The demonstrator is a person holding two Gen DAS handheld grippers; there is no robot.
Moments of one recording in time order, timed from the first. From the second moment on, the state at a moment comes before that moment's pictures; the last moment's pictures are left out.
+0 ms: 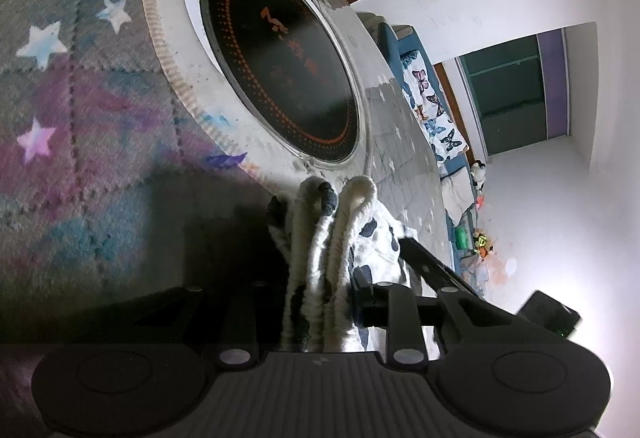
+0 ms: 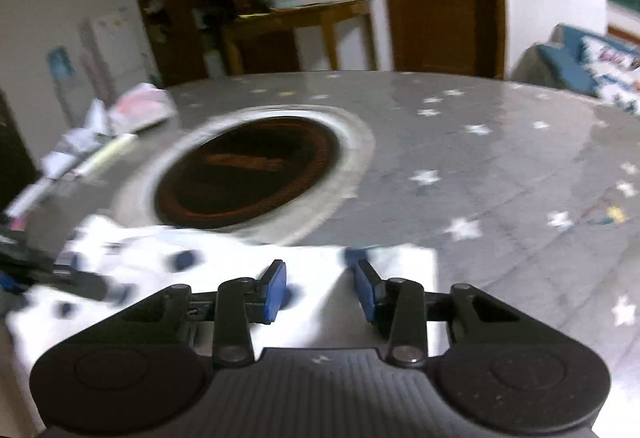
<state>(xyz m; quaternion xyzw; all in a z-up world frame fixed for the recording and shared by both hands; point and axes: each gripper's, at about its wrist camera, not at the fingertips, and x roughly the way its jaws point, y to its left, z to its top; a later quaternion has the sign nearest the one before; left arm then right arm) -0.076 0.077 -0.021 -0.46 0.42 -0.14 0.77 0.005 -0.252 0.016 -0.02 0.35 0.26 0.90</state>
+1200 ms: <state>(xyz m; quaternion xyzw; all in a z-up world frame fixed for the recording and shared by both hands) -0.020 -0.023 0.066 -0.27 0.42 -0.21 0.84 -0.055 -0.378 0.055 0.11 0.27 0.17 0.94</state>
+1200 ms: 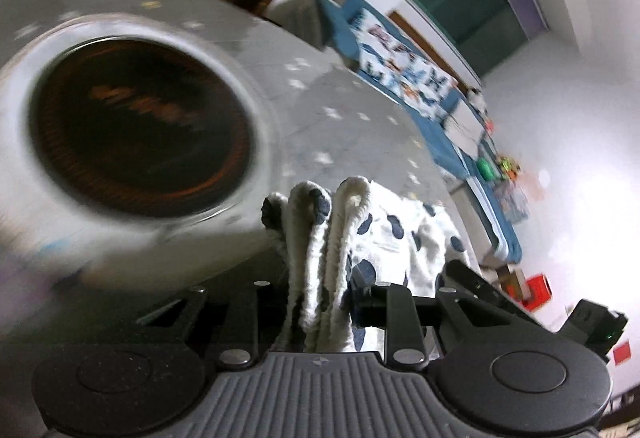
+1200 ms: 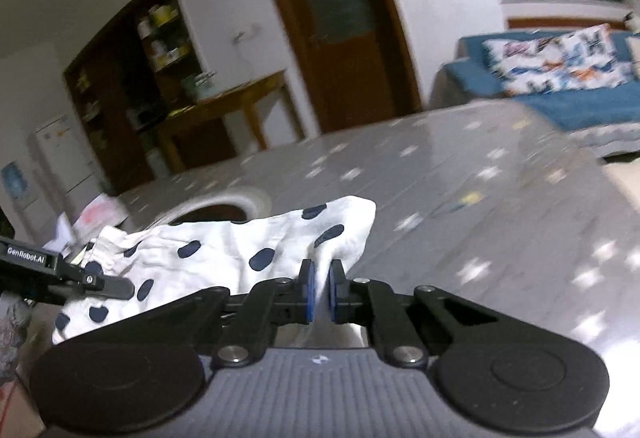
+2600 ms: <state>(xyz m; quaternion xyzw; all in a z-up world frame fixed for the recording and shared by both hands) 0.108 -0.180 0.057 -0.06 0.41 -0.20 0.89 0.076 -0.455 0.020 0.08 0.34 0.03 0.94</state>
